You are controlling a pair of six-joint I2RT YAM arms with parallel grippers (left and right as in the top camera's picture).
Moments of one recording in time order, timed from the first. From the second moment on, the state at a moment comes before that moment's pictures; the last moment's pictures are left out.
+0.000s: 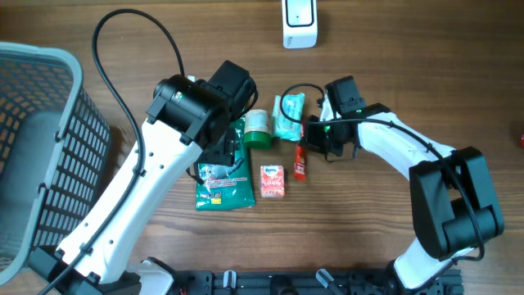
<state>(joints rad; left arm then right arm) -0.57 1.55 1.67 -1.68 -0.38 -0.53 0.33 1.83 1.03 -0.44 -0.50 0.60</state>
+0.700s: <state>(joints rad) -0.57 1.55 1.67 -1.68 -0.38 -0.53 0.33 1.83 1.03 -0.10 -1.08 0.51</state>
